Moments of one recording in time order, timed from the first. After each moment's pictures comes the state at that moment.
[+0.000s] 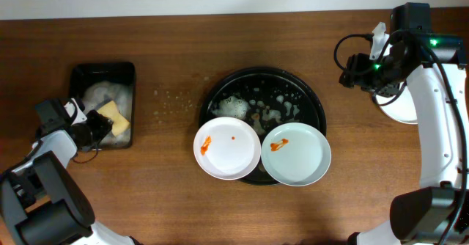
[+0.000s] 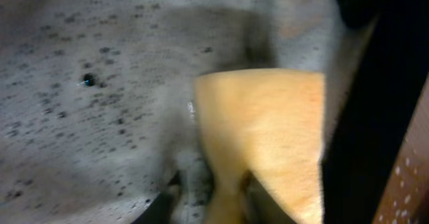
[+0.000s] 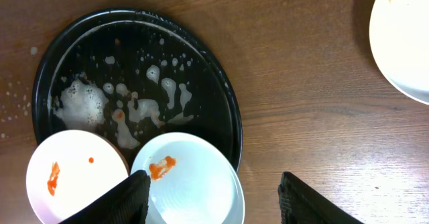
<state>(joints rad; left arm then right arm) 0.50 1.83 0.97 -0.24 0.38 -0.28 -0.10 1.72 1.77 -1.29 -0.21 0.15</state>
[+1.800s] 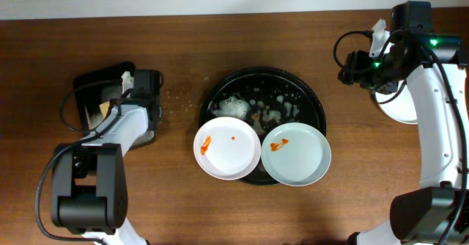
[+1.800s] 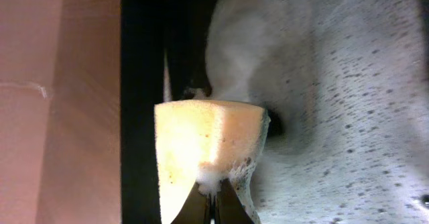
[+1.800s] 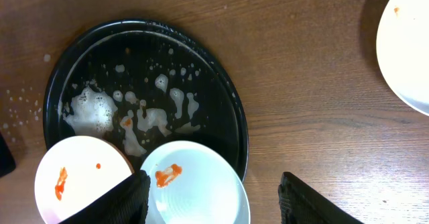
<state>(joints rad) -0.07 1.86 1.08 -0.38 -0.76 0.00 -0.10 1.72 1.77 -1.26 -0.23 0.15</state>
